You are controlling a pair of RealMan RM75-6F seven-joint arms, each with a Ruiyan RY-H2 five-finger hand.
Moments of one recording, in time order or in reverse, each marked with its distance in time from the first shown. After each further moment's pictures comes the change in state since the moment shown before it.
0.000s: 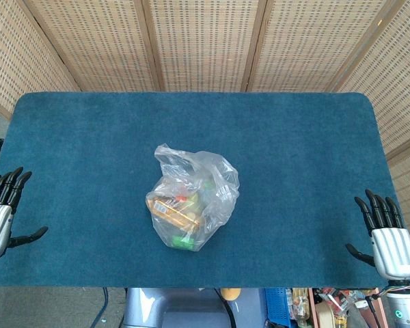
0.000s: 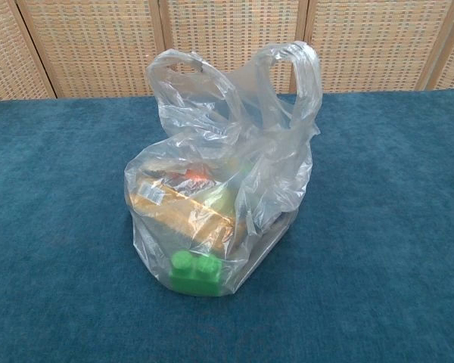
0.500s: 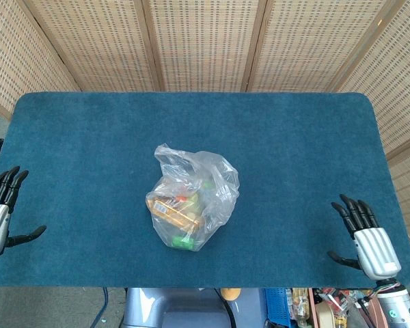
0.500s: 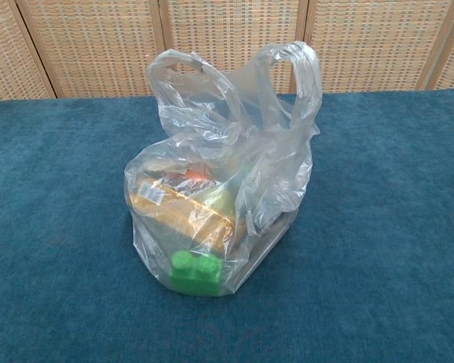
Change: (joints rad) left arm 0.000 0.002 -0.008 -0.002 -0.015 0.005 -0.009; right arm 0.062 0.047 -0.057 -0.033 -0.097 -0.103 0.231
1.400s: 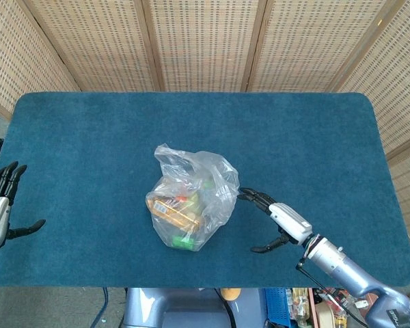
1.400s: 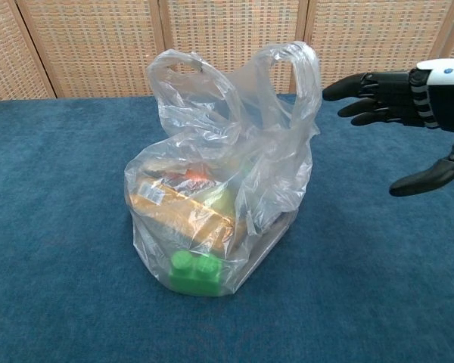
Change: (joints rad) left arm -0.037 -0.015 -0.032 0.013 -0.099 -0.048 0.022; right arm 0.474 0.025 0.048 -0.162 0.007 -0.487 0.622
